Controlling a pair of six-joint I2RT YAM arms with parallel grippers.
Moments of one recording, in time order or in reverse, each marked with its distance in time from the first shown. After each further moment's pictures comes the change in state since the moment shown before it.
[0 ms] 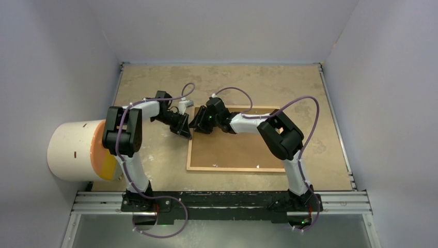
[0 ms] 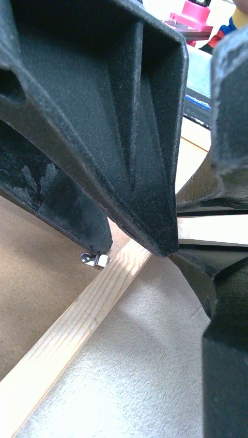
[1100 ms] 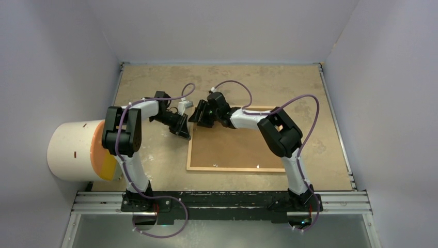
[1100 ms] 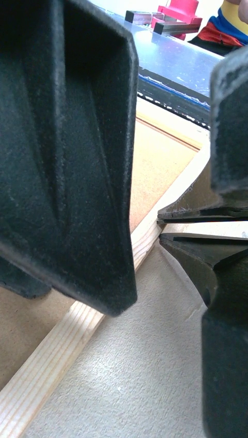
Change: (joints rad) left arm 0.015 -0.001 0.008 -0.048 0.015 0.078; right arm -0.038 0.026 0.079 -0.036 0.010 -0.130
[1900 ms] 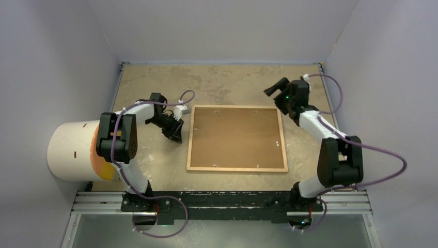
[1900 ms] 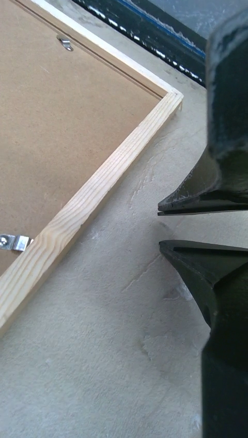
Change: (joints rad) left arm 0.030 -0.096 -0.062 -0.045 -0.181 0.190; right arm -0.614 -0.601 -0.430 -0.090 0.125 -0.112
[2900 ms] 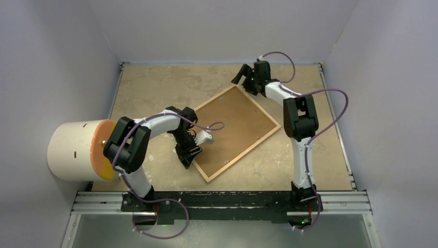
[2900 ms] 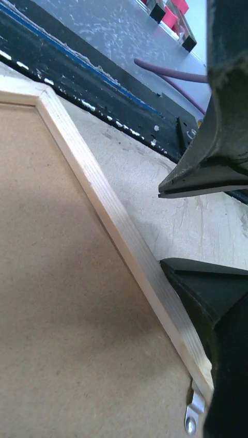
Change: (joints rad) left arm -0.412 -0.074 -0.053 -0.243 -0.179 0.018; right arm 0.114 0.700 0.678 -0.051 -0.097 -0.136
